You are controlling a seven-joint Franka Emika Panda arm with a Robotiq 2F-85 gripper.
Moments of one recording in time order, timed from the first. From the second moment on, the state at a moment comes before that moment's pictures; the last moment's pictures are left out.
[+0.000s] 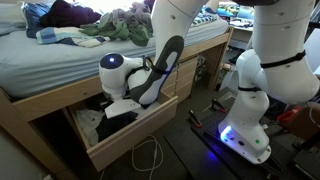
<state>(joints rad) 1.19 0.42 -0.31 -2.22 -0.53 2.82 1.46</state>
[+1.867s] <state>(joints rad) 0.81 0.42 0.18 -2.35 -0.07 2.71 0.93</state>
